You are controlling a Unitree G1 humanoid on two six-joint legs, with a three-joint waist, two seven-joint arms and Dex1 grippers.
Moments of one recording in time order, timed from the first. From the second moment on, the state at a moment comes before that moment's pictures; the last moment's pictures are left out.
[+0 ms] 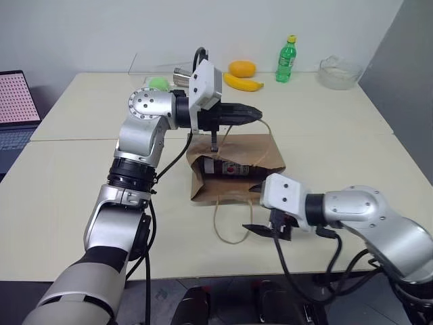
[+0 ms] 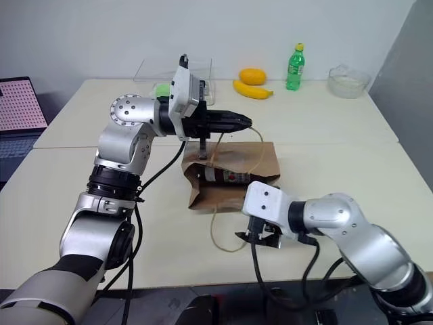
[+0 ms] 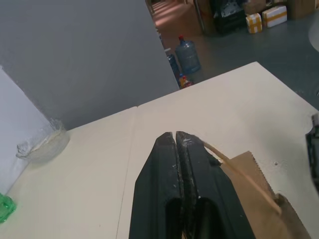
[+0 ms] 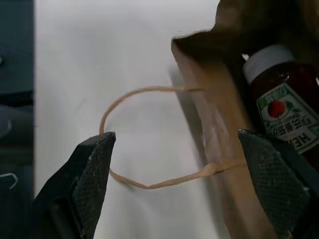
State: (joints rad) left arm -1.07 0.40 -0.09 0.39 -0.30 0.10 -1.32; right arm -0.51 -0.72 0.23 -0.90 0.35 1.14 0.85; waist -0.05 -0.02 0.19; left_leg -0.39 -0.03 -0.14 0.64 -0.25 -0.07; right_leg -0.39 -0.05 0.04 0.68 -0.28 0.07
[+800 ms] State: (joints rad) left arm -1.09 0.39 -0.01 0.36 -0.36 0.24 -1.17; right arm -0.81 -0.46 0.57 -0.38 0.05 0.96 0.52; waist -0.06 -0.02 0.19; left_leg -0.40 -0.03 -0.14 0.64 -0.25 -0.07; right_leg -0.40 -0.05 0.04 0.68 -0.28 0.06
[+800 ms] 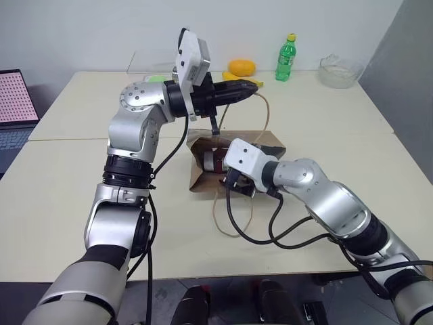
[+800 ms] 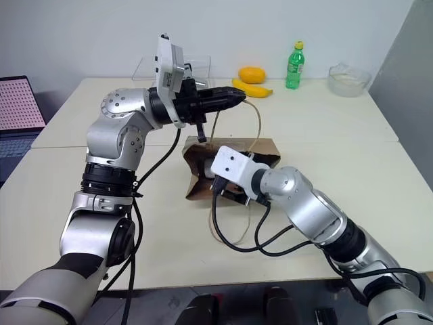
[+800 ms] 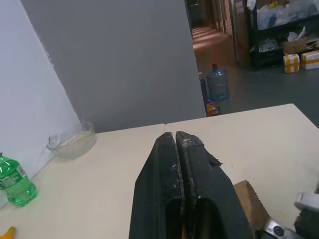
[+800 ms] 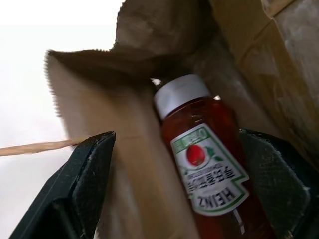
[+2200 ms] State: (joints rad) left arm -1.08 0.36 0.00 0.36 -0.38 0.21 -1.15; right arm -0.97 -0.33 0.75 0.26 -0.46 0.50 0.70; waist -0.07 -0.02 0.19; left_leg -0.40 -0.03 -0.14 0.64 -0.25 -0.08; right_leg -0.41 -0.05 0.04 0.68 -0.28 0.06
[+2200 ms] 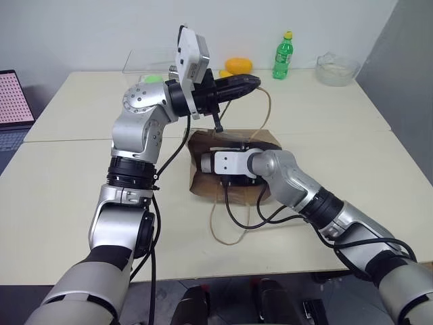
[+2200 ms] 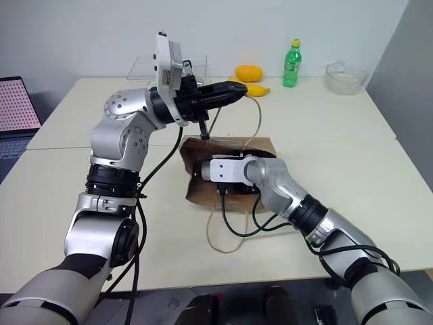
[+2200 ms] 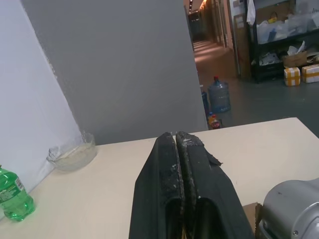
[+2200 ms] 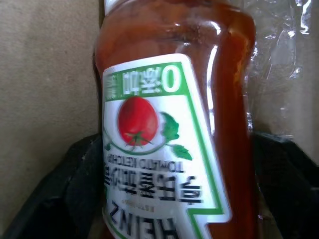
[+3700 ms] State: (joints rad) left arm -1.10 0.39 0.01 0.61 -0.26 -0.01 -1.08; right arm -0.66 -0.85 -0.21 -0.30 0.23 0.77 0.79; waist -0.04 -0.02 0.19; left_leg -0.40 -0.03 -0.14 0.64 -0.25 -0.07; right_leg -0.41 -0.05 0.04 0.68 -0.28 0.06
